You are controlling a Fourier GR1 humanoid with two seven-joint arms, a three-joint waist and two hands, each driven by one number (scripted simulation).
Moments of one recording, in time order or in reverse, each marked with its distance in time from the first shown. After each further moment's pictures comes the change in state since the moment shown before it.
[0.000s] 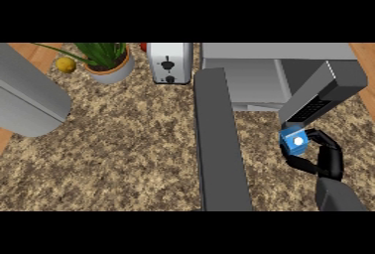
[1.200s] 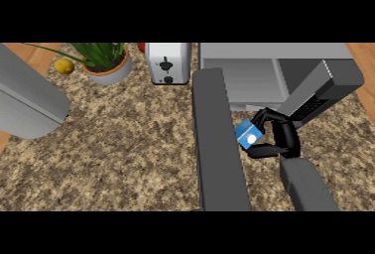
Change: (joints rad) left arm 0.019 0.003 0.072 0.063 0.045 -0.063 -0.041; right arm -0.022 0.153 0.261 -0.357 0.090 0.155 0.212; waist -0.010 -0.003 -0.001
